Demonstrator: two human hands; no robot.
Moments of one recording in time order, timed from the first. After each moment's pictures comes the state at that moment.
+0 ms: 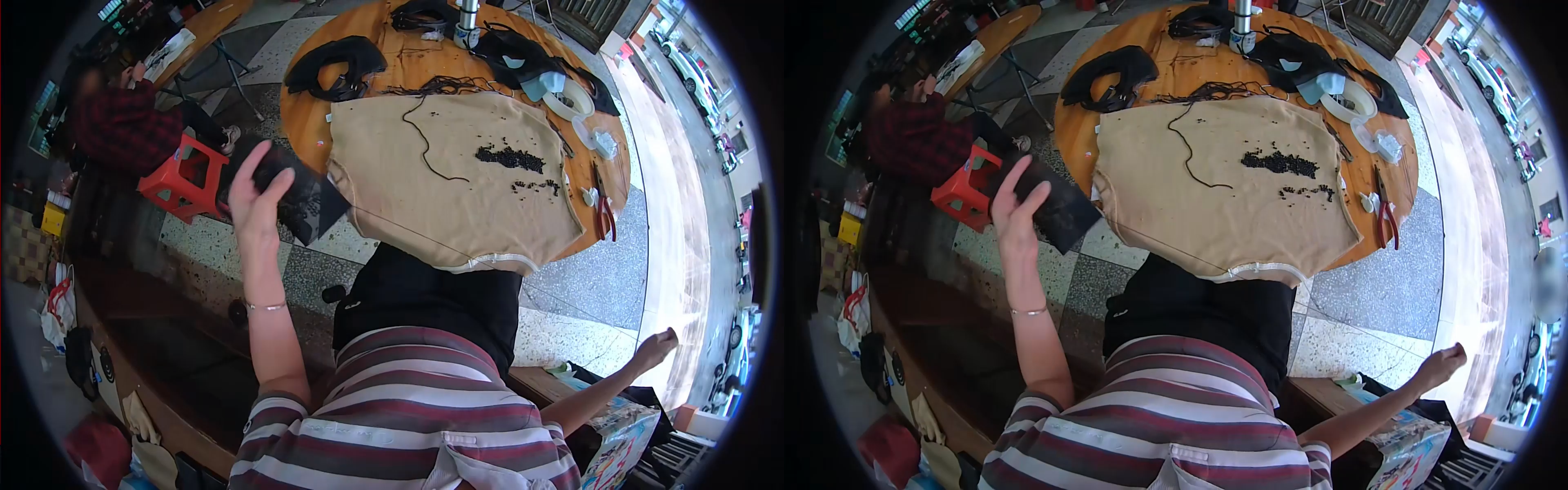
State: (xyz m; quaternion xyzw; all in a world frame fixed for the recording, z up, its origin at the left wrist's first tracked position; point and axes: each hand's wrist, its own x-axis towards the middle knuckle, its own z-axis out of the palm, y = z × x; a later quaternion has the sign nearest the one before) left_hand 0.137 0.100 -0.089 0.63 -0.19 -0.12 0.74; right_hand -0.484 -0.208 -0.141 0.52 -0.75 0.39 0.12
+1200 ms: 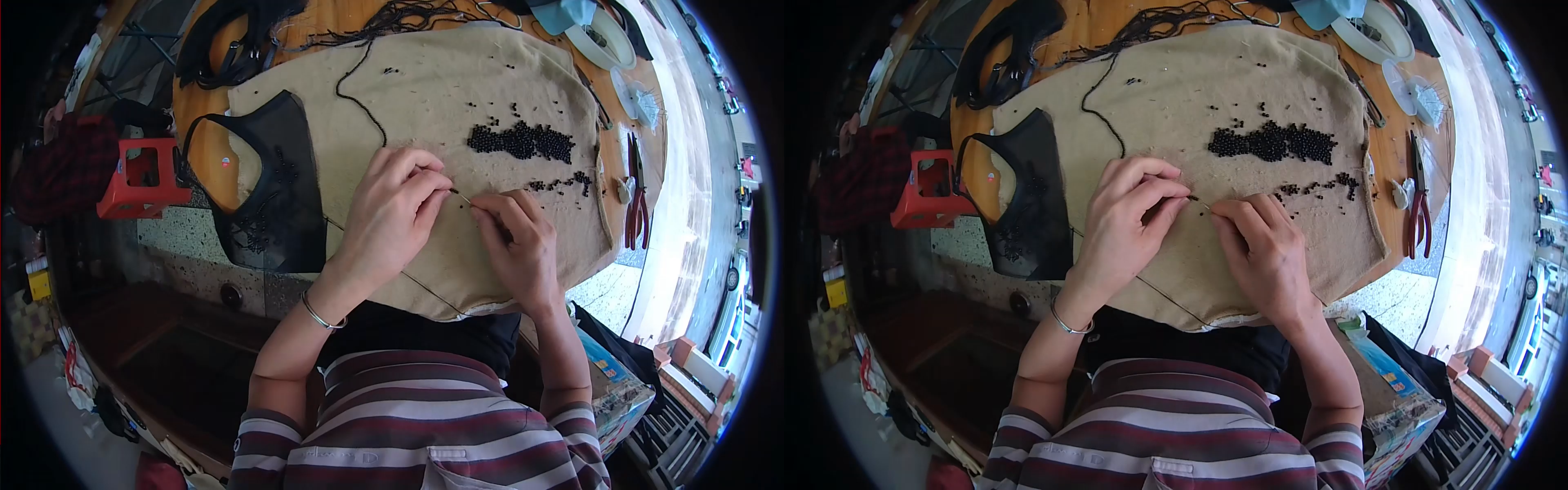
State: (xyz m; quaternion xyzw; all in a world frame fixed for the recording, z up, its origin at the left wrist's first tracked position) left_hand 0.072 -0.087 -0.171 0.69 -0.57 -0.10 0.44; right_hand -0.089 -0.173 -0.159 0.88 -0.29 0.22 -0.30
